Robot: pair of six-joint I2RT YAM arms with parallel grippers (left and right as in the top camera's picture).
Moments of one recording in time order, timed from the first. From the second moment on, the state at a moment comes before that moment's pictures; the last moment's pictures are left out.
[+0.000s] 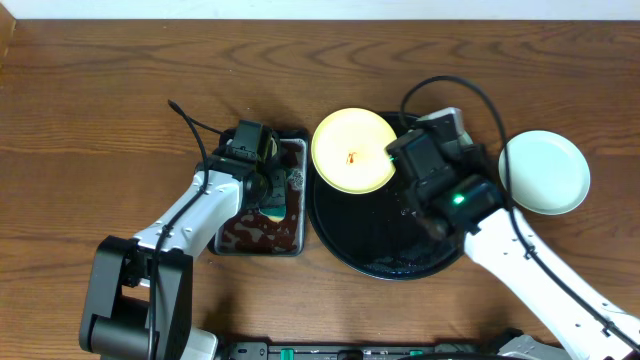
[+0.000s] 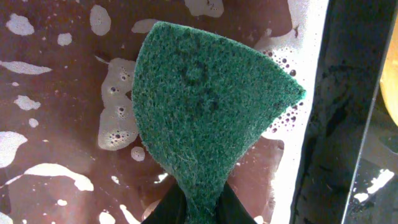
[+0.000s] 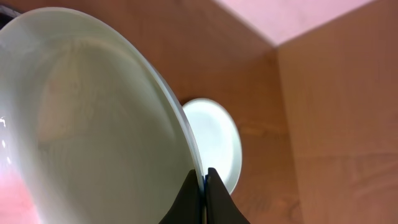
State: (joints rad) left arm -0.26 1.65 0.93 -0.57 0.12 -0.32; right arm 0.62 1.38 1.06 -0.74 0.97 0.08
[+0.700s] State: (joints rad) left arm -0.26 1.65 0.93 -0.57 0.12 -0.32; right arm 0.71 1.38 1.06 -0.64 1.10 0.01
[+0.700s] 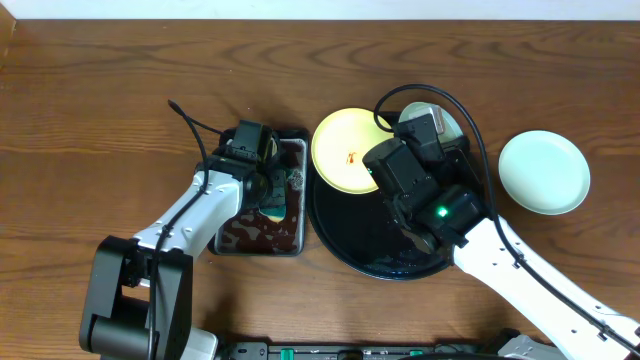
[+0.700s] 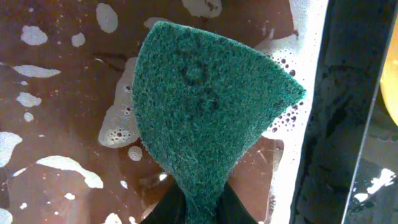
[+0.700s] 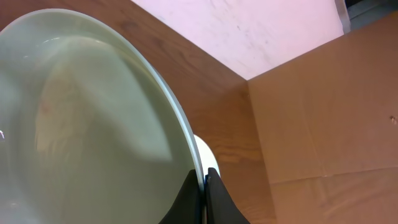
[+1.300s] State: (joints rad) left arm -0.26 1.65 0.93 -0.56 0.12 -0.32; right arm 0.45 1.38 1.06 -0.68 0.74 0.07
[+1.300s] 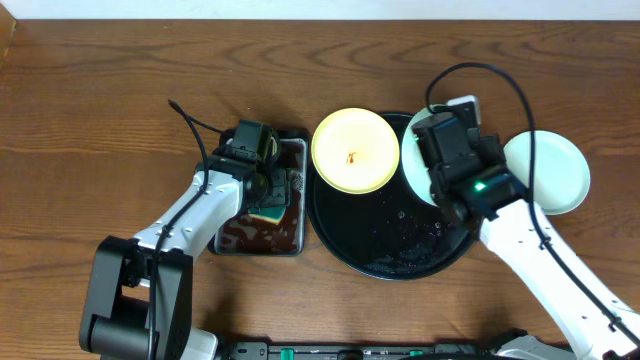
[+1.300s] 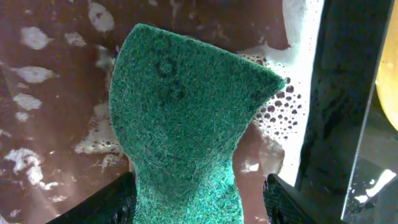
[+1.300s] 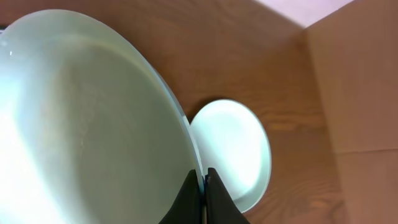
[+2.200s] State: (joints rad) left arm -0.26 1.54 0.83 -0.45 0.12 -0.32; right arm 0.39 1.38 1.06 -0.74 0.59 0.10
